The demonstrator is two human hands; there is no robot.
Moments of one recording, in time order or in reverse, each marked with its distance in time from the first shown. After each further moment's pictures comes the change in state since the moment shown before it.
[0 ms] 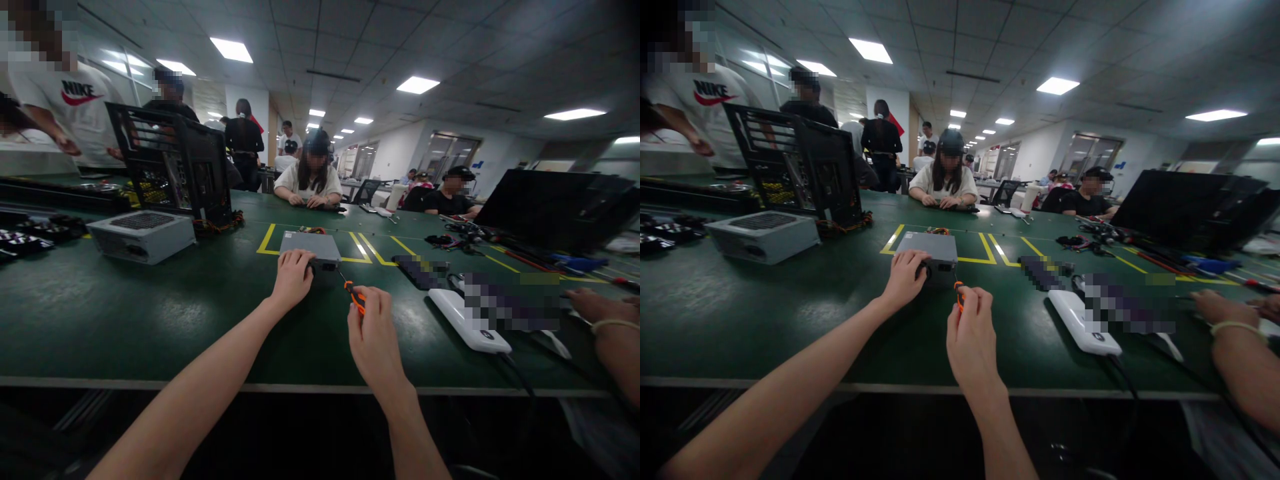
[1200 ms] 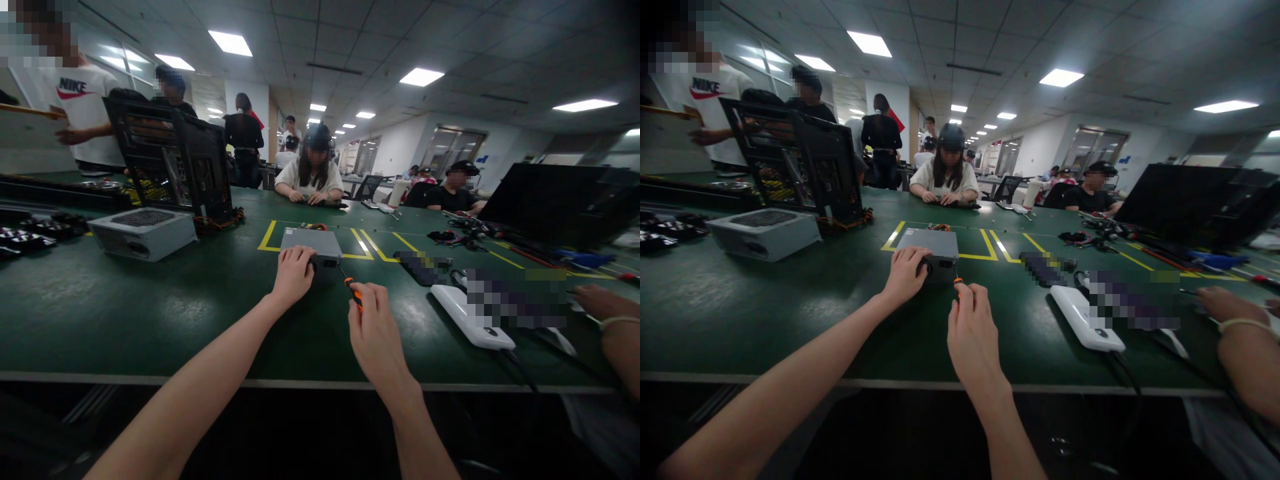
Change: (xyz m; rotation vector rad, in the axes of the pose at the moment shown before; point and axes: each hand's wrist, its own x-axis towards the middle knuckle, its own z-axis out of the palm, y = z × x) left_hand 0.000 0.000 -0.001 0.005 -0.025 -0.005; right_hand -0.001 -0.001 -0.003 -0.104 -0.036 -0.067
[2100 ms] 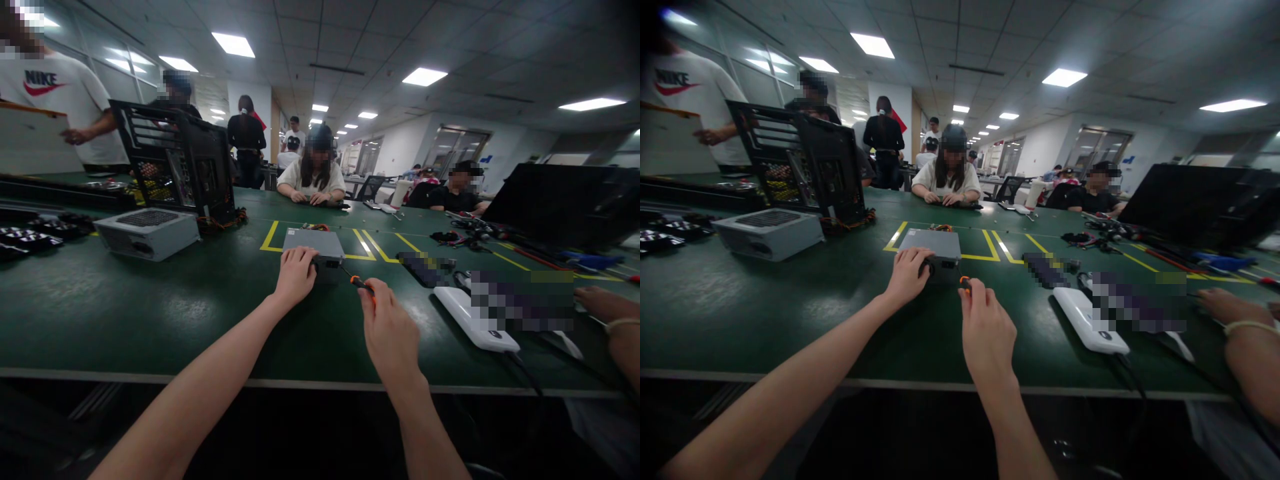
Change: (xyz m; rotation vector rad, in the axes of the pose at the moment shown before) left_hand 0.000 -0.001 -0.001 0.010 -0.004 0.004; right_hand 0.003 0.003 -0.001 -0.186 0.007 0.096
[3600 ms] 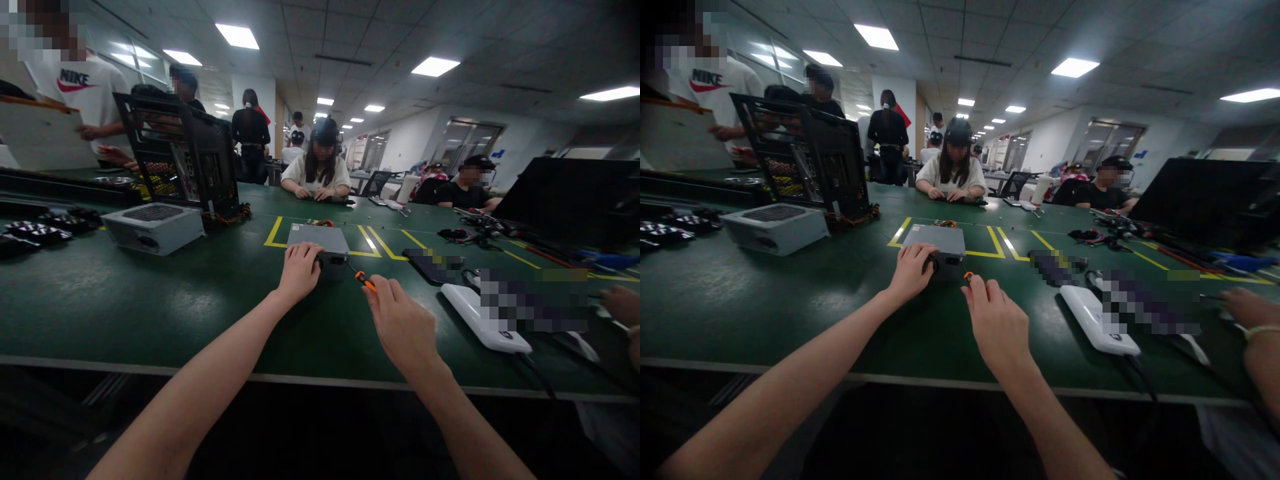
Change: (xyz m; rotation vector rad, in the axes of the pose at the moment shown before) left_hand -0.001 0.000 0.000 0.024 -0.001 0.013; right_hand 0.009 0.016 -0.005 -0.269 0.022 -0.296
